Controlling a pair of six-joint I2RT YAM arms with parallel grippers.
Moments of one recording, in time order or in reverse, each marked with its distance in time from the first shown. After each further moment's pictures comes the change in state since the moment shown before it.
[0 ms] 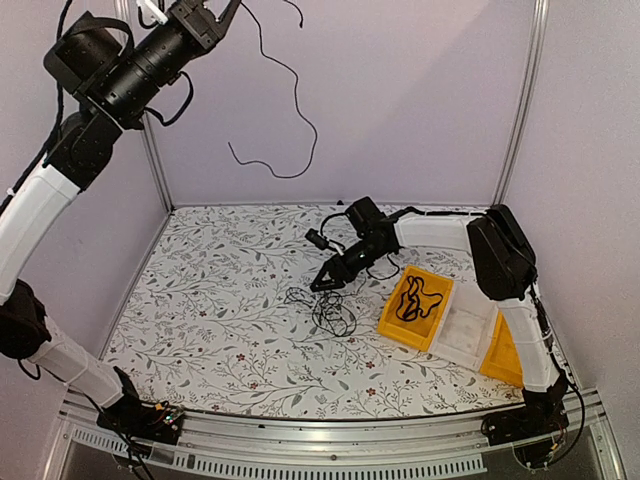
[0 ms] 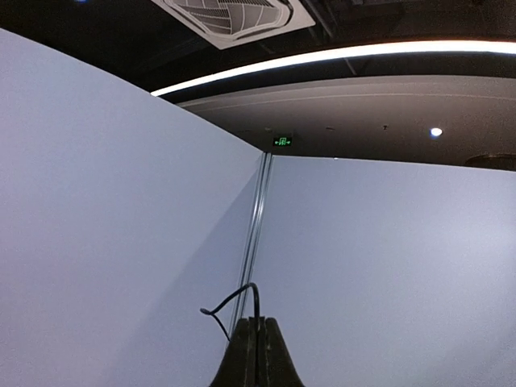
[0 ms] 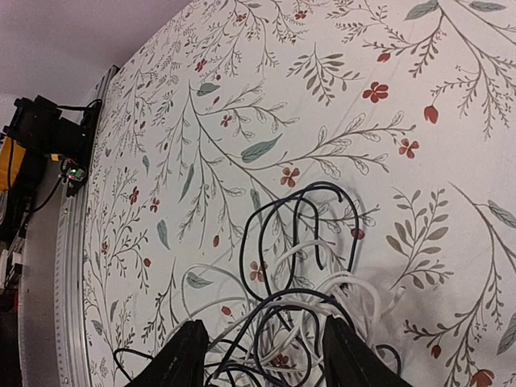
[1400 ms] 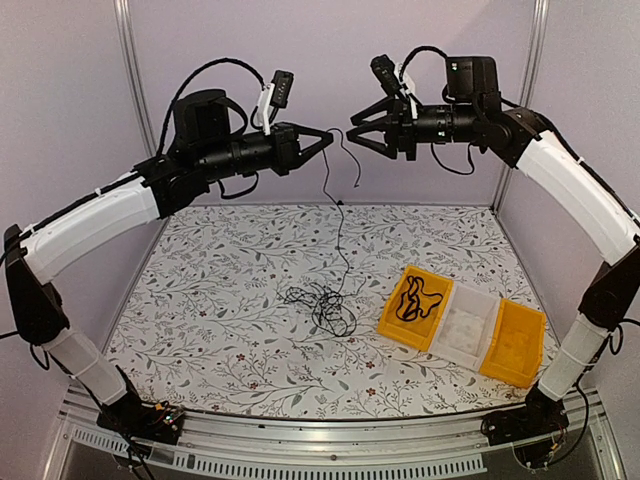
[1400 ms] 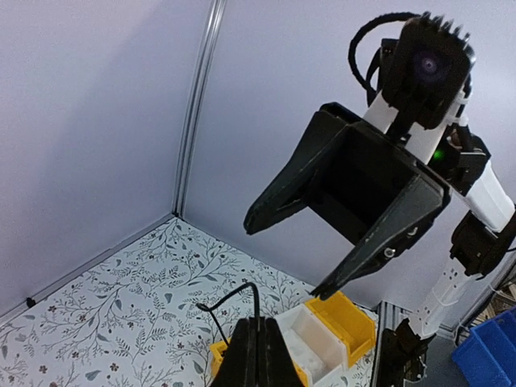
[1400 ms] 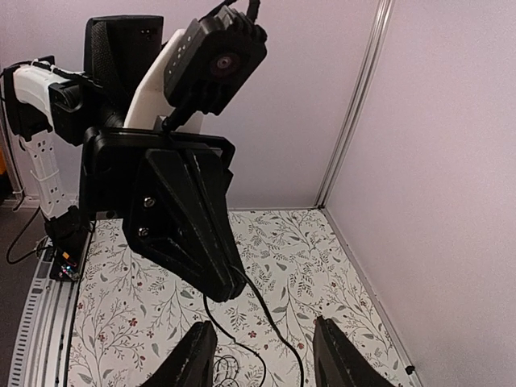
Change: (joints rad) left arm 0.077 0.119 -0.372 -0.066 0.375 -0.021; right arm -0.043 -0.669 0.147 -0.015 0.175 -0.170
